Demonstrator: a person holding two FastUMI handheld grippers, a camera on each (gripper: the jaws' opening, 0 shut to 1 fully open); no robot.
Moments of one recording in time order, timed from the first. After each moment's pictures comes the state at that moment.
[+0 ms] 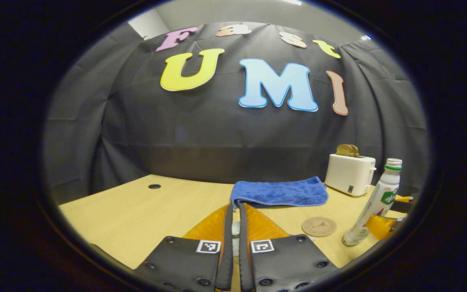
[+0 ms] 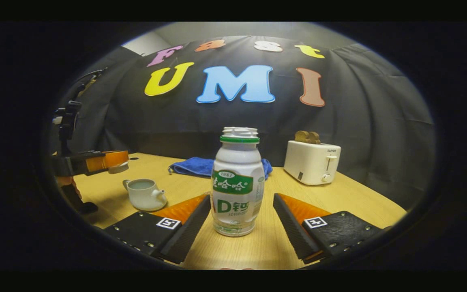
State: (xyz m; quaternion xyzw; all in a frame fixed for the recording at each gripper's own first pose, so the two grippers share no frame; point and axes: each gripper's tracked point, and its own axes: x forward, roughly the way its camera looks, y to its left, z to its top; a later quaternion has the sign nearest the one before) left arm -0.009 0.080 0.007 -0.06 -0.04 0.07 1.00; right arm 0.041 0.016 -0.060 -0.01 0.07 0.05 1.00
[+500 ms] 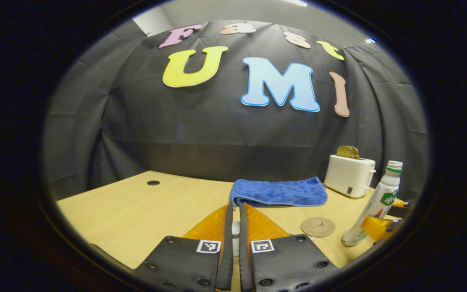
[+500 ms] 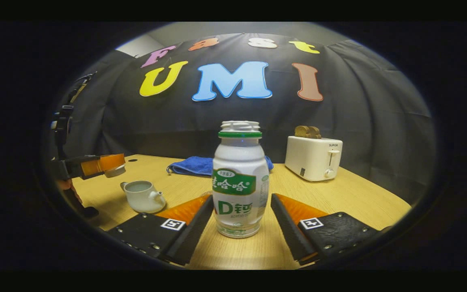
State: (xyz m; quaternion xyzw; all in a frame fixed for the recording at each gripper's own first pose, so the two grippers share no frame) left arm -0.005 0.074 -0.002 -0.06 -0.02 0.06 1.00; right arm 0.048 0.019 -0.065 0.01 0.08 0.05 1.00
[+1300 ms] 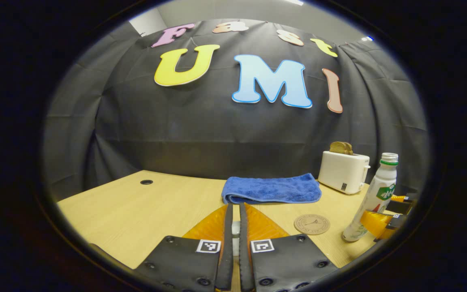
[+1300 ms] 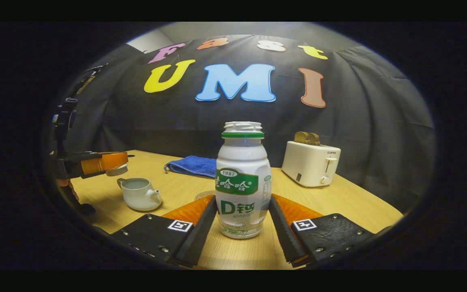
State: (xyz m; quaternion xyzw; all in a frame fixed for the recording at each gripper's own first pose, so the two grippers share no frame) left arm -0.004 0.060 -0.003 -0.06 -0.02 0.04 1.00; right arm 0.047 0.015 -0.055 -0.03 0.07 0.04 1.00
